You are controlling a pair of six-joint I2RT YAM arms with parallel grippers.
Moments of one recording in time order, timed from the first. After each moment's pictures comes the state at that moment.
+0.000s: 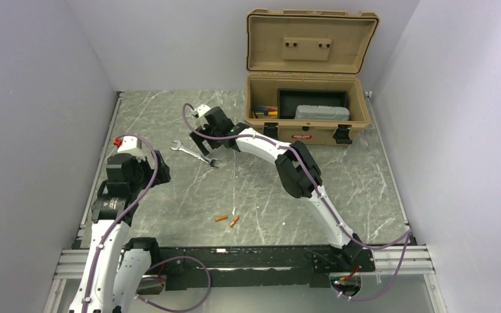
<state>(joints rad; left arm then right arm) 0.01 0.65 0.67 -0.56 0.01 -0.25 0.80 2.47 2.07 -0.29 -0.02 -0.01</state>
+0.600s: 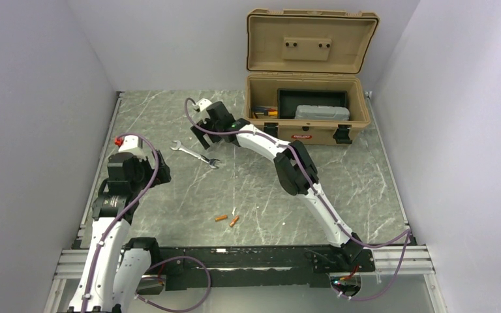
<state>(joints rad) 0.01 0.67 0.67 -0.56 0.01 -0.25 0.76 2.56 2.21 -0.30 -0.03 -0.05</state>
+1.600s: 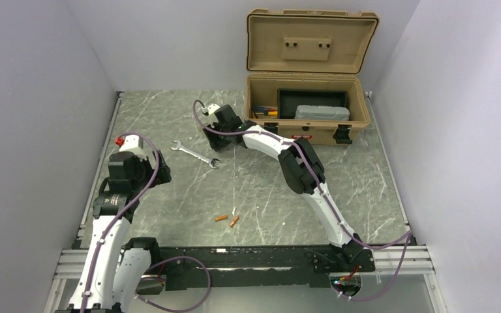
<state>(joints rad) 0.01 0.70 0.67 -0.57 0.01 -0.25 0.73 2.49 2.05 -0.27 -0.09 0.00</state>
